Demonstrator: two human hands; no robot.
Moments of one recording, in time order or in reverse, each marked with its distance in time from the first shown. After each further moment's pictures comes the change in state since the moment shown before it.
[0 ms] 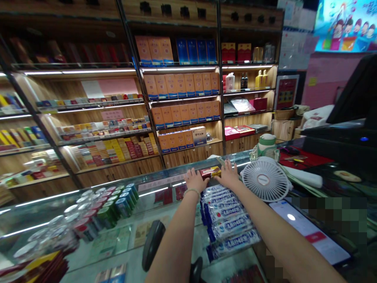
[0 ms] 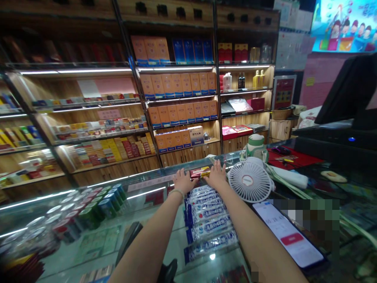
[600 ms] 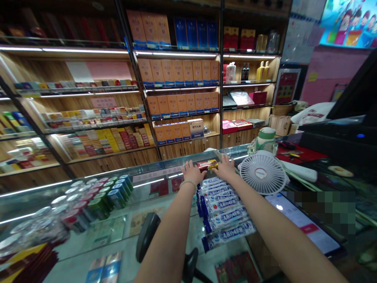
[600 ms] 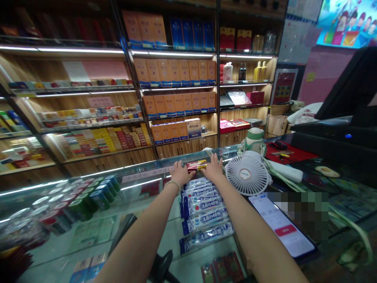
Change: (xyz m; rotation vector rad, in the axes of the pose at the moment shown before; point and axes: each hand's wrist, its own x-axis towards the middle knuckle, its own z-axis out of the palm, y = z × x) left_hand 0.001 0.004 -0.004 0.000 -0.046 0.039; right_hand -0.001 0.001 -0.005 0.029 -0.027 -0.008
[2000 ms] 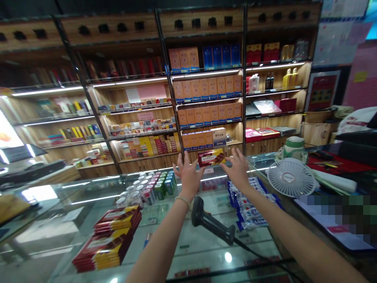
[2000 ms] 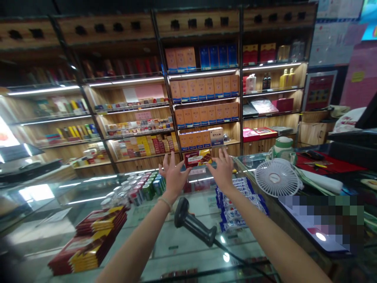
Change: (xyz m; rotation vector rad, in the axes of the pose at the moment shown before) left_hand -0.151 -0.117 -0.120 -0.072 0.624 -0.115; right_hand -0.094 -0.115 -0.079 0.533 0.646 -0.168
